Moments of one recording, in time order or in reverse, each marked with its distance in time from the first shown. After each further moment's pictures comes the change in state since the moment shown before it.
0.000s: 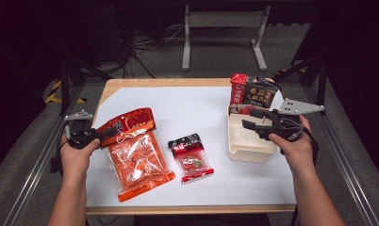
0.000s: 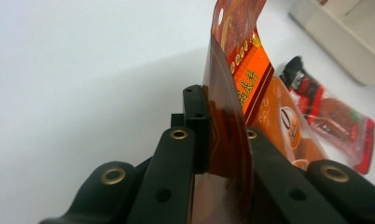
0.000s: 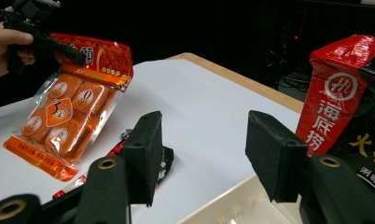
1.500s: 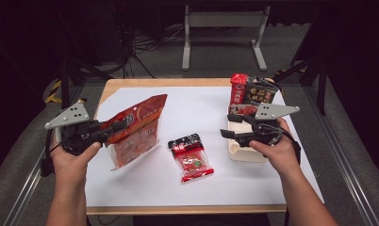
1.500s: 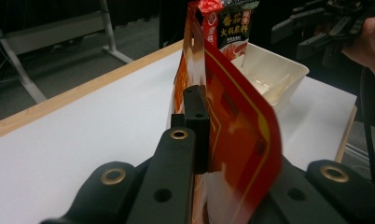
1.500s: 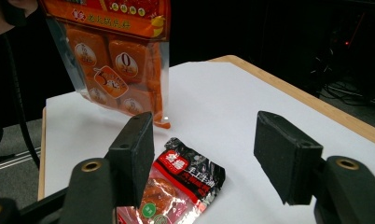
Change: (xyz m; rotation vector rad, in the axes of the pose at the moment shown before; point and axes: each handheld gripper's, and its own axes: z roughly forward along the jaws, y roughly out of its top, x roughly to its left) left arm -0.103 0.043 -0.064 -0.214 -0.130 0.312; right arm 0.040 0.014 0.037 0.016 0.149 -0.062
